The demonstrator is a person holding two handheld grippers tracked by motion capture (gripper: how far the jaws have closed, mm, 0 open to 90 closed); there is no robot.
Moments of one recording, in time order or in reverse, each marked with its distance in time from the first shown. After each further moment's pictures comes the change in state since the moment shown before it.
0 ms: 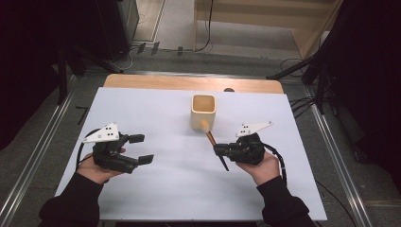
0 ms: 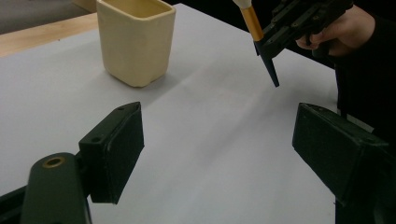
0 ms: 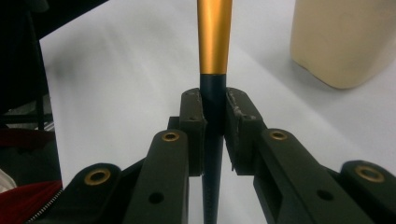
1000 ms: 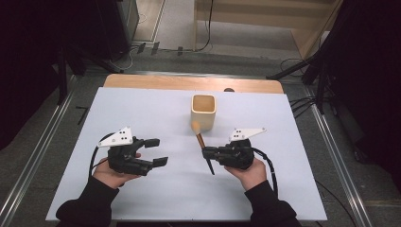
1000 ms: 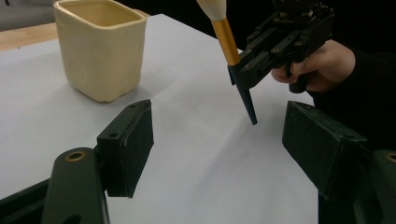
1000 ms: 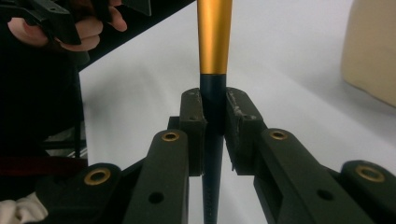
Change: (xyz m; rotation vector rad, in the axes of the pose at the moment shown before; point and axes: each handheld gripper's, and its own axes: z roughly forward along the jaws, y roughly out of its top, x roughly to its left) left arm -0.021 0.000 0.027 -0.047 -0.067 -0.040; right arm 0.014 -0.005 0.026 -0.119 0.113 0.053
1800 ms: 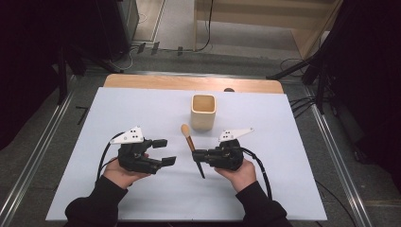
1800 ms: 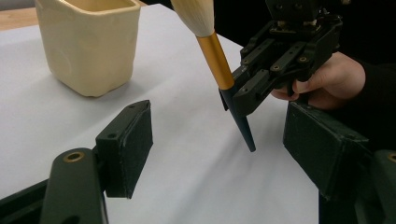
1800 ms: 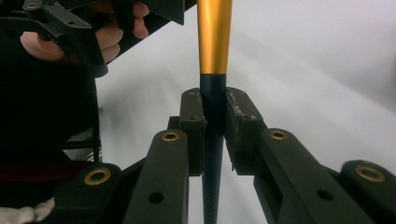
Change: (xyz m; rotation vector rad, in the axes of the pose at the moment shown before) left arm 0.000 0.001 0.021 0.016 -0.002 -0.035; right arm 0.004 0.001 0.027 0.019 0.068 0.039
